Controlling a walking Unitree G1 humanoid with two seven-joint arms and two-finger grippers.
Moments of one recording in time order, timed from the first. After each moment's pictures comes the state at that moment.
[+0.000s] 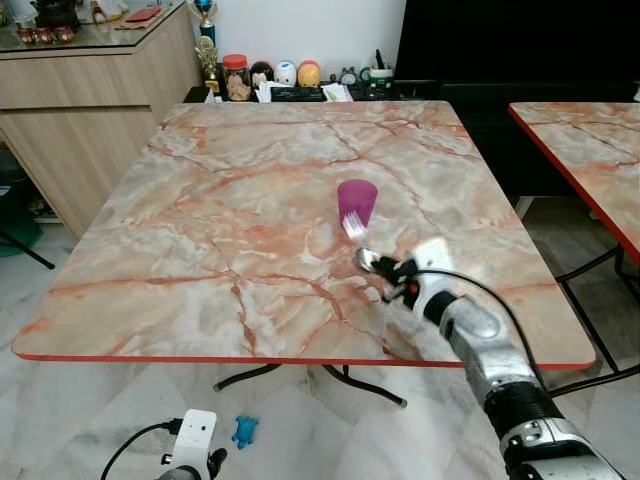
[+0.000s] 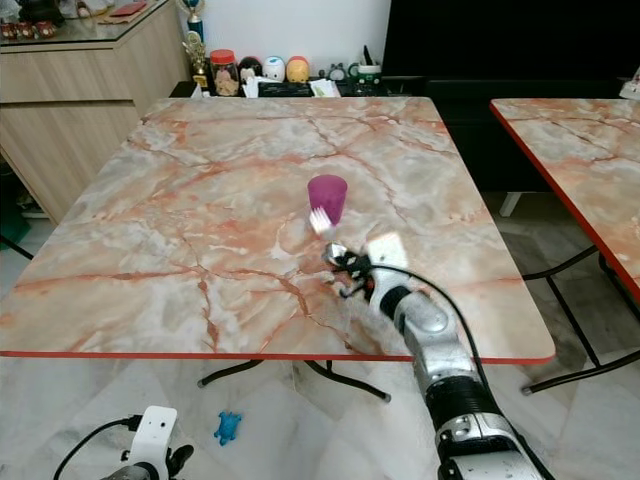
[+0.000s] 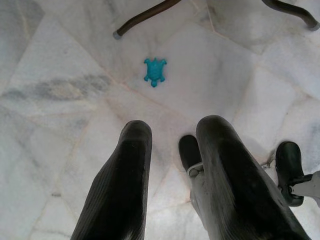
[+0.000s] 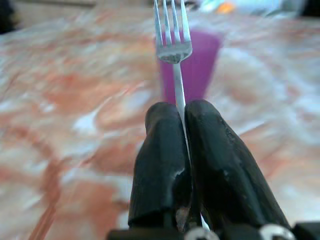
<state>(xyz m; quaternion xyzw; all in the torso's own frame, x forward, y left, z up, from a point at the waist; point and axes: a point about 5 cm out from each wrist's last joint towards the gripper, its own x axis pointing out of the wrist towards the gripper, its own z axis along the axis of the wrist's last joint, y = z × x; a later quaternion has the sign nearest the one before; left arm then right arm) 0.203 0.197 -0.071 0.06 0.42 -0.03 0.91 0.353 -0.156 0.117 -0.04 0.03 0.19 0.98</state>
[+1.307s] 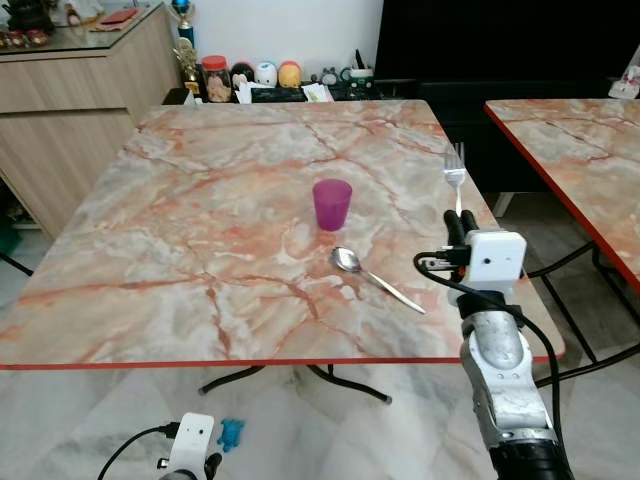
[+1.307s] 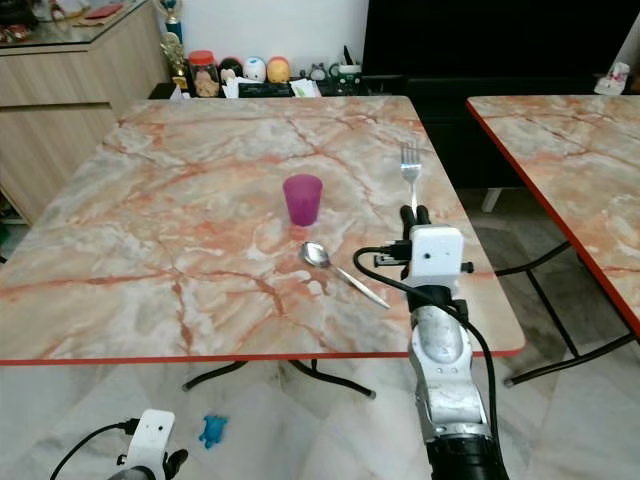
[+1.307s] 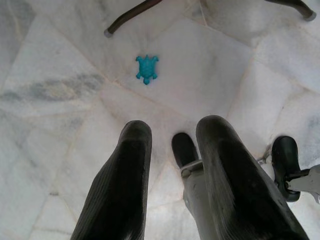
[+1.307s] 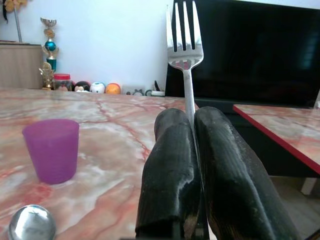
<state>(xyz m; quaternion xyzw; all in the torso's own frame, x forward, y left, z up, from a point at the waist) 0.199 0.201 -0.073 0.07 0.42 -0.01 0.90 0.312 -0.170 0.150 -0.07 -0.12 -0.03 0.99</state>
